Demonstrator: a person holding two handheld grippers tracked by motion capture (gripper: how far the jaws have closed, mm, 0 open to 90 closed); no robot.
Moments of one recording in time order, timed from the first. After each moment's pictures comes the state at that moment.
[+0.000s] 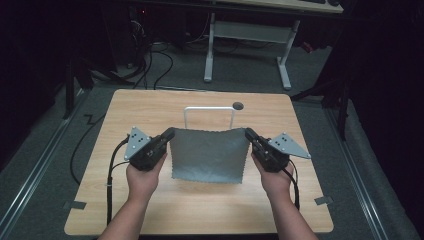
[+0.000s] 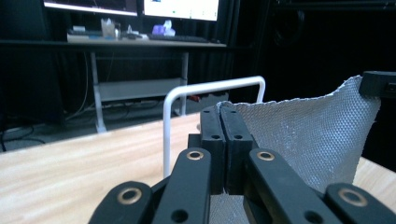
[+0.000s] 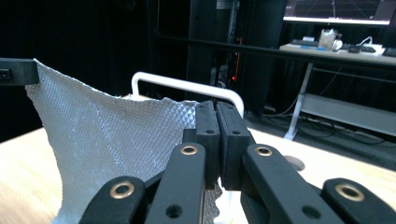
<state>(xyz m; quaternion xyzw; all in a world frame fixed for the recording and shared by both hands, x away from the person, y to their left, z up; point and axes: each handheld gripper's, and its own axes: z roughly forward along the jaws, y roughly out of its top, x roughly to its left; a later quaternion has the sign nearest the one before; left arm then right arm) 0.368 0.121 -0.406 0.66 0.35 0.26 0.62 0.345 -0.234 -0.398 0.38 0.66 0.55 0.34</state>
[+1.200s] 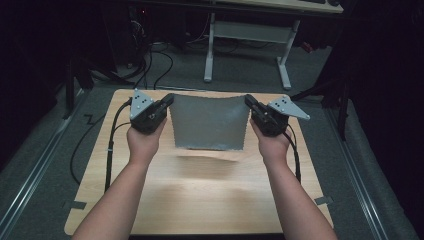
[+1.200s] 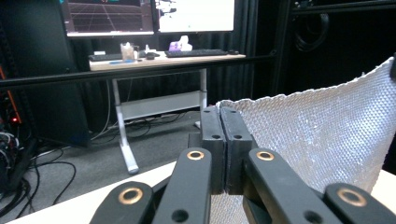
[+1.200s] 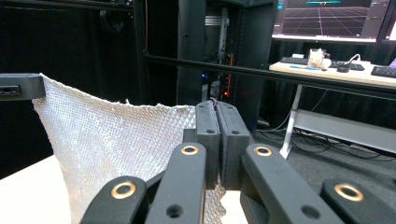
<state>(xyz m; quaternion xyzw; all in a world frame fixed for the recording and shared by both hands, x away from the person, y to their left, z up) 0.446 0.117 -0.363 0.66 0.34 0.31 0.60 0.416 -0.230 -0.348 0.38 0.64 0.57 0.35</state>
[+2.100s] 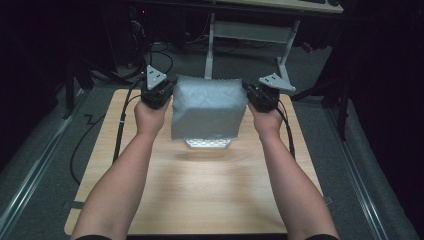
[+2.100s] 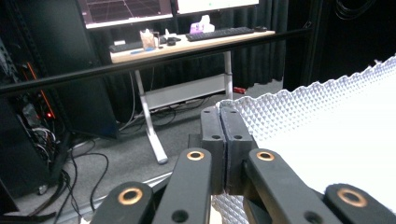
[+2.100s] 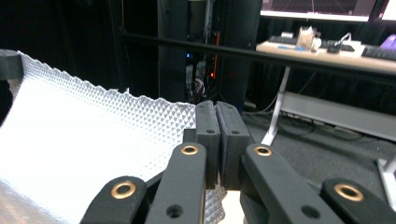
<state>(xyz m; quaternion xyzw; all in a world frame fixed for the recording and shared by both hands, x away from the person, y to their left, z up) 0.523 0.097 -0.358 0.69 0.35 0.34 0.53 0.498 -0.232 -0.352 0.42 0.65 0.52 0.35</state>
